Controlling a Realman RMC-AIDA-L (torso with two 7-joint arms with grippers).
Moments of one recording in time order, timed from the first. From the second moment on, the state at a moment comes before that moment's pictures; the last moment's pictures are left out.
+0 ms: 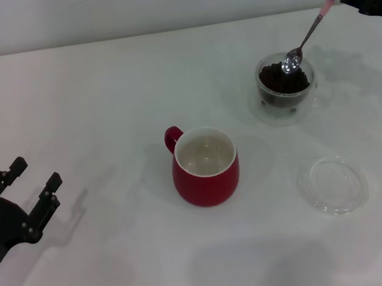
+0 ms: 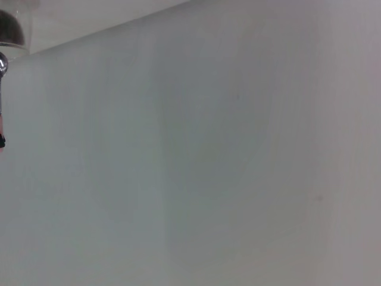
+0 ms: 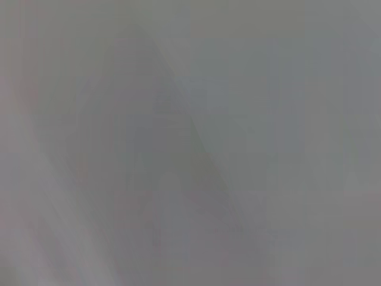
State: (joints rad) left arm -0.29 -2.08 0.03 0.06 -1.11 -1.54 2.83; right arm 0.46 2.00 -0.52 -0.68 1.38 1.28 -1.46
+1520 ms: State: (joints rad) left arm -0.30 -2.08 0.02 0.06 -1.12 -1.54 2.83; right arm 0.50 1.98 -0.70 -0.75 1.31 1.10 -1.25
